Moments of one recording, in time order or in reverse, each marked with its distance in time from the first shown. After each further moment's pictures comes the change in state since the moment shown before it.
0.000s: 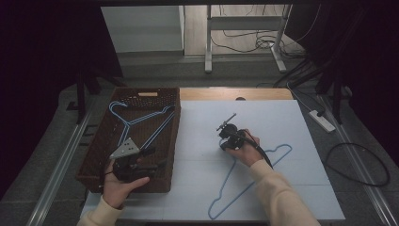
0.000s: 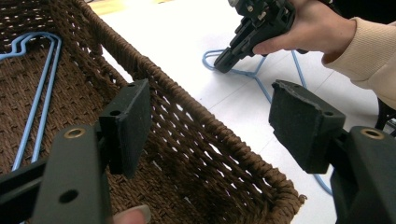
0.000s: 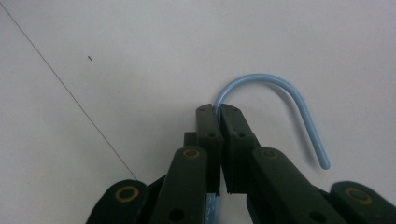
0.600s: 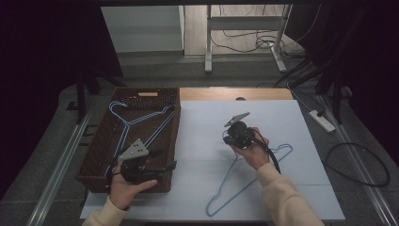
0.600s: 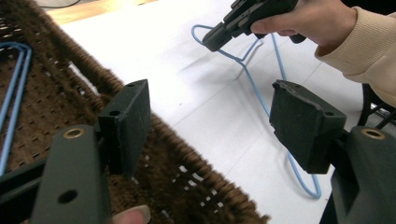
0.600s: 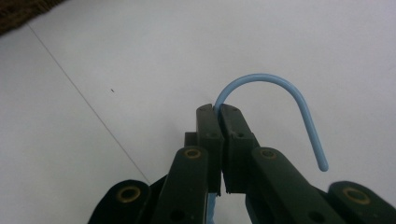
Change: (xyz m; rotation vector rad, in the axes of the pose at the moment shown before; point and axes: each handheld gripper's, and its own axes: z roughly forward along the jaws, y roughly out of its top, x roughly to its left) left arm -0.020 0.009 0.011 0.012 -0.042 0.042; right arm 0.001 -0.013 -0.043 -0.216 -0.046 0.002
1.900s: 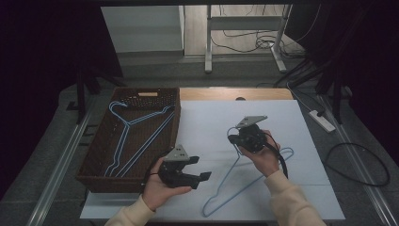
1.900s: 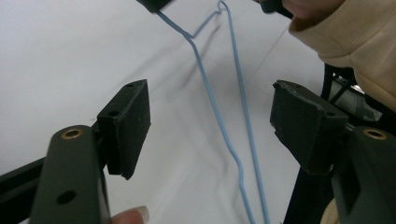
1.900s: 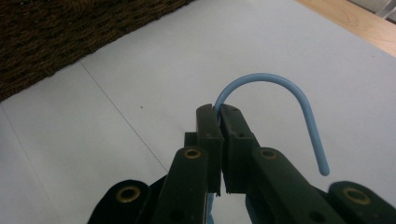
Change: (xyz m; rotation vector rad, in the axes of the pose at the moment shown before) left arm -0.052 0.017 0.073 0.121 -0.152 0.052; right arm 0.006 -0.014 -0.044 -0.169 0.016 0.015
